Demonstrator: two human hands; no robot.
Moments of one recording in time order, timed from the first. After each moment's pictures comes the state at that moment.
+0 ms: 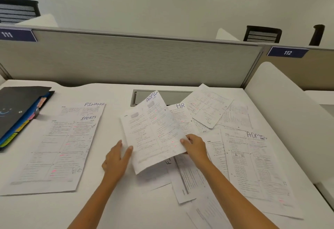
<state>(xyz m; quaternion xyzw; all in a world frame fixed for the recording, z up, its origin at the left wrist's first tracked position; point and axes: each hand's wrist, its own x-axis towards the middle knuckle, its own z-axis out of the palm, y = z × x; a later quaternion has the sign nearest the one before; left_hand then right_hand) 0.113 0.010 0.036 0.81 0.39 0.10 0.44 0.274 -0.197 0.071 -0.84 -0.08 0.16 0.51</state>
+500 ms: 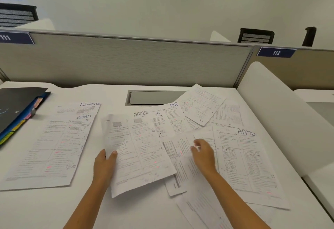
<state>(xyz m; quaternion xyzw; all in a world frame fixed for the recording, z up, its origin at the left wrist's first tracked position) 0.093 -0.005 0.045 0.66 0.43 0.19 0.59 0.257 -0.260 0.061 -0.90 -0.07 0.05 0.43</state>
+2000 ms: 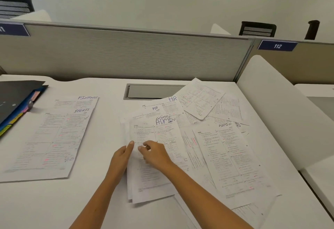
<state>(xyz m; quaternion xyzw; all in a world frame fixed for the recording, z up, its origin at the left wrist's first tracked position) 0.109 -0.041 0.032 0.69 0.33 0.09 0.64 0.191 -0.155 0.069 -0.84 -0.22 0.27 0.41</state>
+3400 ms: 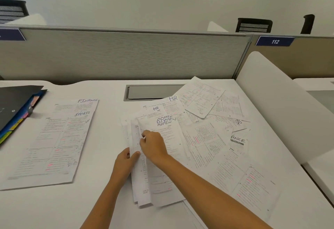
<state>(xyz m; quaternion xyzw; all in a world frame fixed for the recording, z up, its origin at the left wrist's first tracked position) 0.110 -0.038 0.022 0.72 0.32 0.09 0.61 0.200 -0.122 0.083 -0.89 -0.28 0.11 0.33</state>
